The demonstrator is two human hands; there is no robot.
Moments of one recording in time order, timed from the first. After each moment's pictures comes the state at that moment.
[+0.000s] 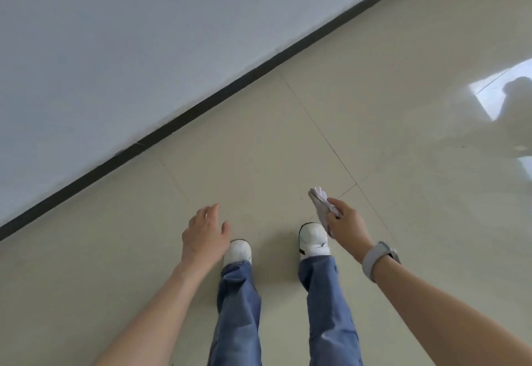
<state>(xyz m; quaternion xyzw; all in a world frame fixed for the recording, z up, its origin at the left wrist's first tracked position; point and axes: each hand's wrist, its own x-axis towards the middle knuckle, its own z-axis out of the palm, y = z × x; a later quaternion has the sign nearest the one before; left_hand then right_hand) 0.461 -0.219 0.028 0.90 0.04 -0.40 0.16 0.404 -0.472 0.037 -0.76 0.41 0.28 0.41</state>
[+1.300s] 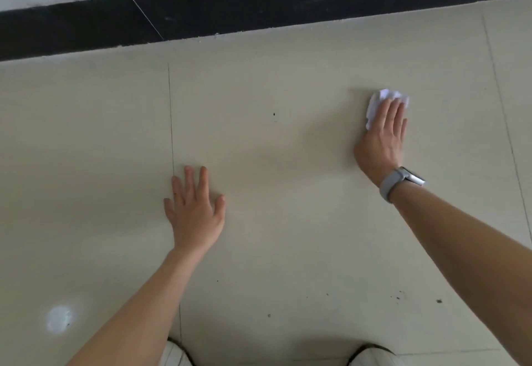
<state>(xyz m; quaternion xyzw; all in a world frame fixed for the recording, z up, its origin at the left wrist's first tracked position) 0.443 -0.187 -0.426 0.92 0.29 -0.23 0.14 0.616 -0.442 -0.450 -0.98 0.06 0.09 0.18</state>
